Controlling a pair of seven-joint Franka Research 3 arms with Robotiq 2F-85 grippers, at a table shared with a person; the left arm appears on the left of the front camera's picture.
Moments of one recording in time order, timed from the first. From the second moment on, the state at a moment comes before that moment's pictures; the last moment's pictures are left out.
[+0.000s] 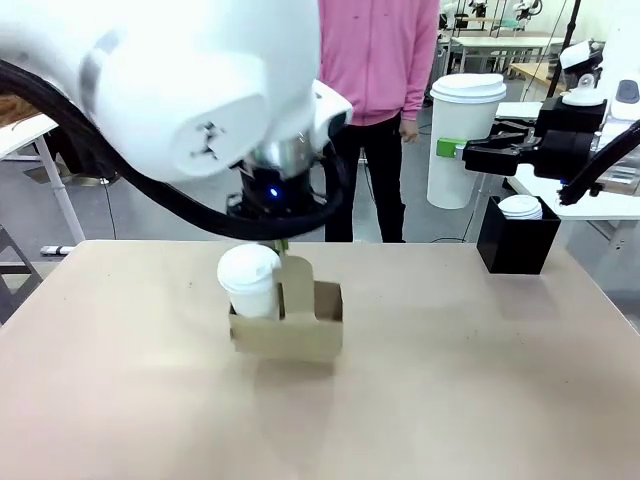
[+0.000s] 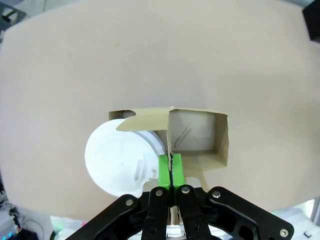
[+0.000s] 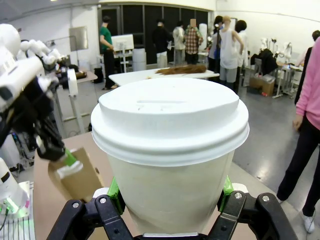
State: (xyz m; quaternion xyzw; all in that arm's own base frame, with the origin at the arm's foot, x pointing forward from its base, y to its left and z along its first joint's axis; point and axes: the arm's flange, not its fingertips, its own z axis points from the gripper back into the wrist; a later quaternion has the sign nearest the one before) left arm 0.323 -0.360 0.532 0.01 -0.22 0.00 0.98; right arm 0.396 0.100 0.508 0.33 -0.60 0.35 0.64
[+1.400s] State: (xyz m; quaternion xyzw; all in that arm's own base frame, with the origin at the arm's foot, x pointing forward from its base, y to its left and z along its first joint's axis) left arm 0.333 -0.377 0.485 0.00 -0.18 -0.01 0.98; right arm 0.396 0.100 0.507 0.33 -0.60 0.35 0.64
